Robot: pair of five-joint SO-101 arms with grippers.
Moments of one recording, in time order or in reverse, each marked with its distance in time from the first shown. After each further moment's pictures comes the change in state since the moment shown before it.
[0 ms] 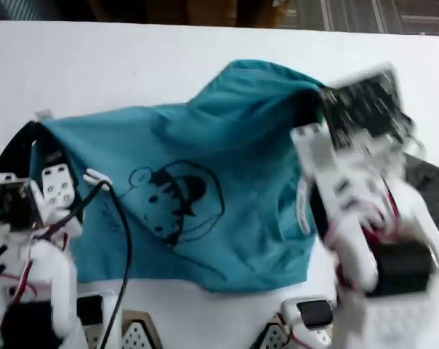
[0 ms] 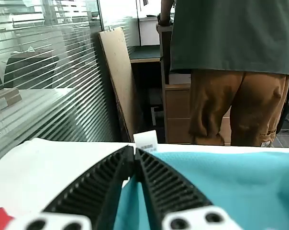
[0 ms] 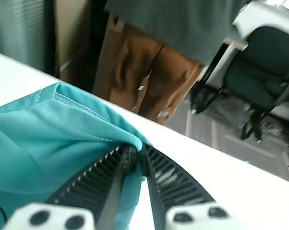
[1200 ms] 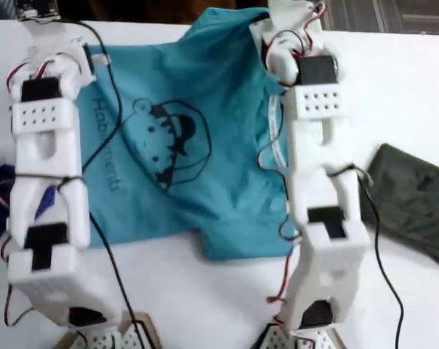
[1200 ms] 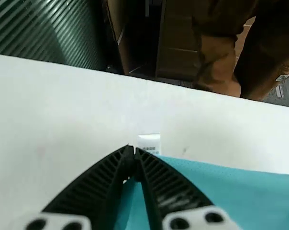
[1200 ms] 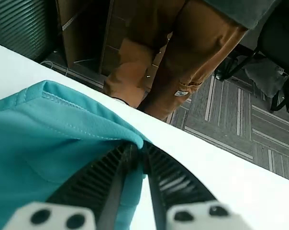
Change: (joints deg) left arm -0.1 92.7 -57.2 -8.8 7.7; right arm 0.4 71.5 -48.6 -15.4 0.0
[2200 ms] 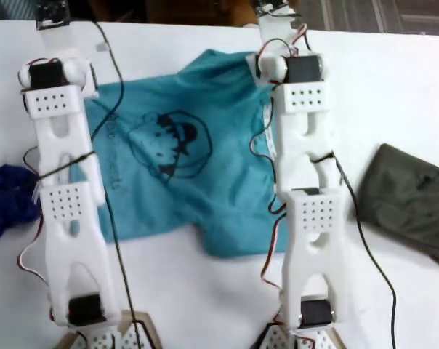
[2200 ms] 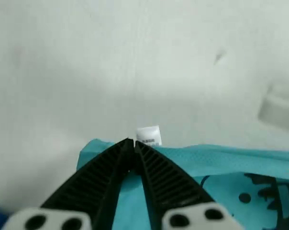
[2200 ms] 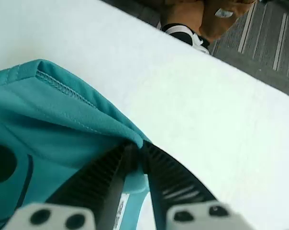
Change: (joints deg) left arm -1.1 51.7 -78.9 54.9 -2.0; right arm 0.2 24.3 -32.8 28.0 0.0
